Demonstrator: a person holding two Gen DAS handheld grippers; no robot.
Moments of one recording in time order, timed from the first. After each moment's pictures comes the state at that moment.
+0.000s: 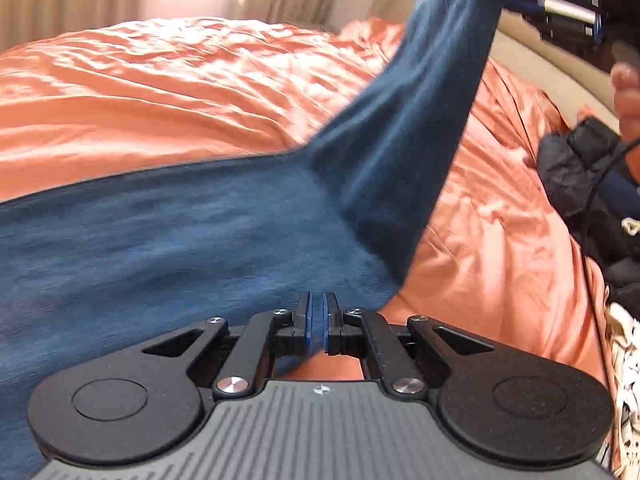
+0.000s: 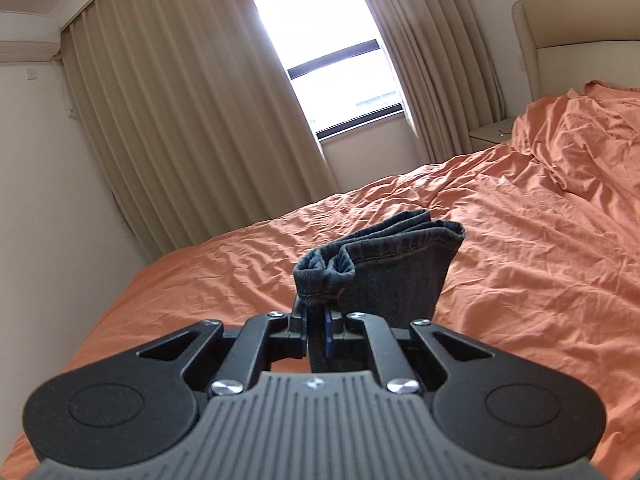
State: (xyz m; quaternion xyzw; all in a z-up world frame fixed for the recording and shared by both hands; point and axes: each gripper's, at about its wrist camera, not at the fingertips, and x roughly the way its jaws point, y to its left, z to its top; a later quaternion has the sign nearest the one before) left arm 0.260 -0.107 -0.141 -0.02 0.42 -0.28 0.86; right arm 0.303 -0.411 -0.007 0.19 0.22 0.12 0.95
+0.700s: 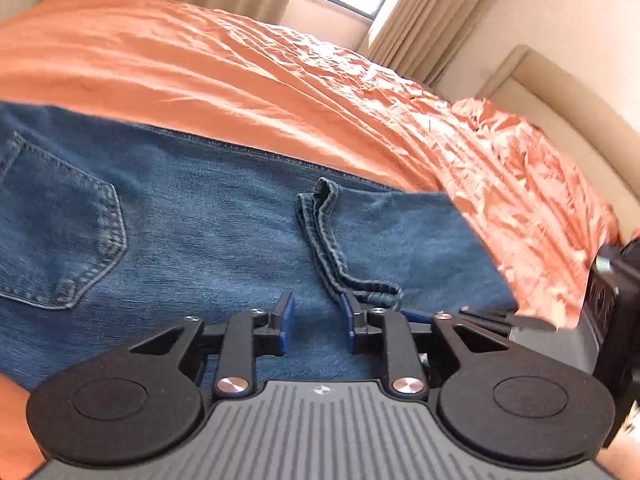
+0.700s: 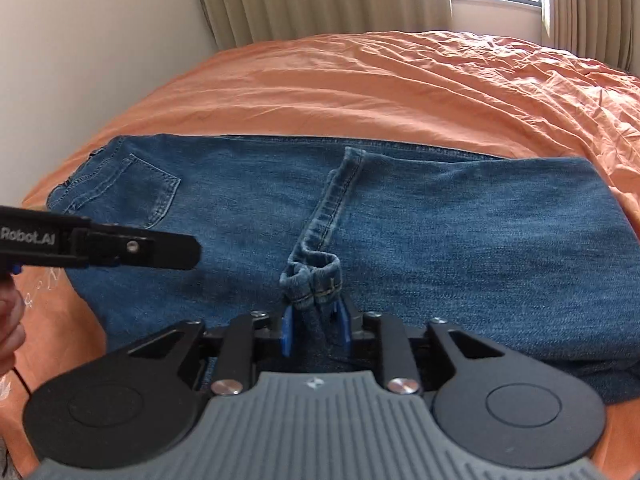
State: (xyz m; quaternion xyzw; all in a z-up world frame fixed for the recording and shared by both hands) left arm 0.256 0.060 -0.161 -0.16 0.40 -0.17 0.89; right arm 0.269 -0.170 -0.192 0.05 0.39 0.26 0.88
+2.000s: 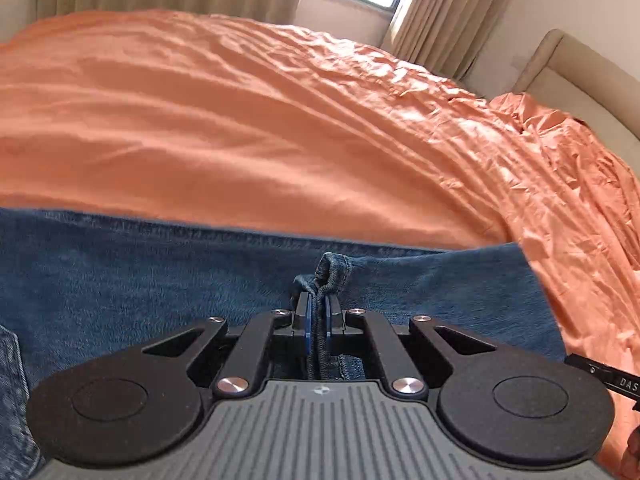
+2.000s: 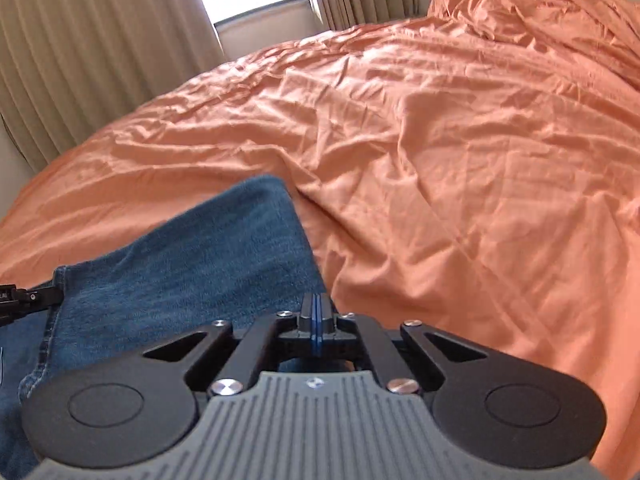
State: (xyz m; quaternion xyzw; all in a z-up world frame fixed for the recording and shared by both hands) left arm 0.382 0.008 -0.195 -0.09 0.41 -0.12 0.90; right arm 0.320 -0.365 -0.214 0.19 0.41 -0.04 0.89
